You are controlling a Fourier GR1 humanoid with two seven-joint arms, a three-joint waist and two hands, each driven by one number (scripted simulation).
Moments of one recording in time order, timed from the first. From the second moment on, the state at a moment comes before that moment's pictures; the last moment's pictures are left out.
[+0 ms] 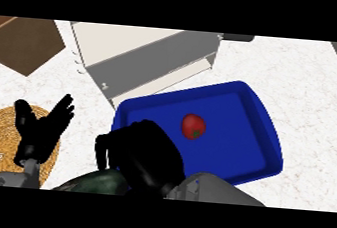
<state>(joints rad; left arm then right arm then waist) -0.05 0.29 -0.05 -1.37 0.25 0.10 0.27 -0.65 -0.02 0.79 -1.68 0.48 0.13 0.65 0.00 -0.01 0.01</state>
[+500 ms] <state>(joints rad) -0.04 0.29 -0.03 -1.37 0.26 0.08 0.25 -0.90 -0.01 0.48 -1.96 0.42 0.28 0.94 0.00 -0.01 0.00</state>
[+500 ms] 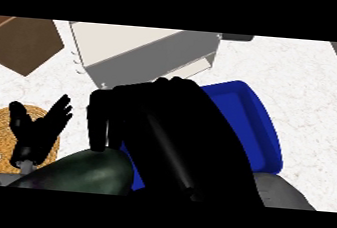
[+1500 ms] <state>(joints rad) -0.06 0.26 -0.03 -1.38 0.22 0.08 0.26 -1.41 -0.11 0.01 -1.34 0.37 0.32 0.75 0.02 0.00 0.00</state>
